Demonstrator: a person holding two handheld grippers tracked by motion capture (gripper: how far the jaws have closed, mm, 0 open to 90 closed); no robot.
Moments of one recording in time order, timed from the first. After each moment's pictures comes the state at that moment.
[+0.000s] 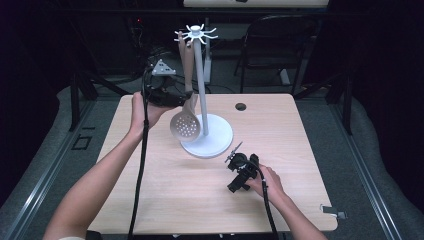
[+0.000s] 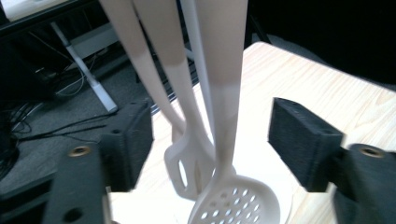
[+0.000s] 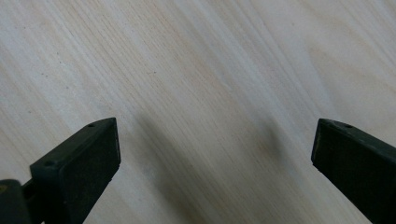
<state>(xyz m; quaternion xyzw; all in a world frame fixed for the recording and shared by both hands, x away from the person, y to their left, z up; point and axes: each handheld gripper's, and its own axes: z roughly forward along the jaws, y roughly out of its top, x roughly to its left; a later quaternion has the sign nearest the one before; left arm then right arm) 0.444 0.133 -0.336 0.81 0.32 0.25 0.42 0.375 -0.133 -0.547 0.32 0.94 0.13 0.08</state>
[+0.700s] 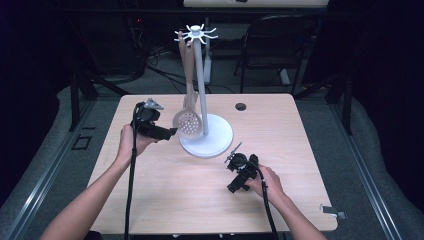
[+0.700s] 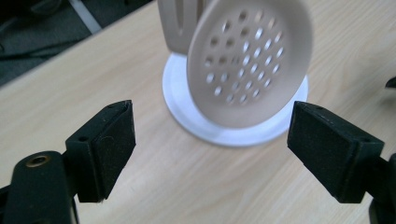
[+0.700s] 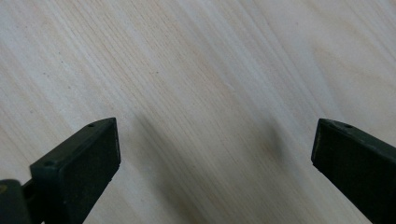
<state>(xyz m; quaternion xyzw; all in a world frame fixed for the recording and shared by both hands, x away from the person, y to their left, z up) 0.429 0.180 -0.436 0.84 0.38 0.17 0.33 0.375 -0.132 -0.548 0.32 0.94 0.13 0.07</state>
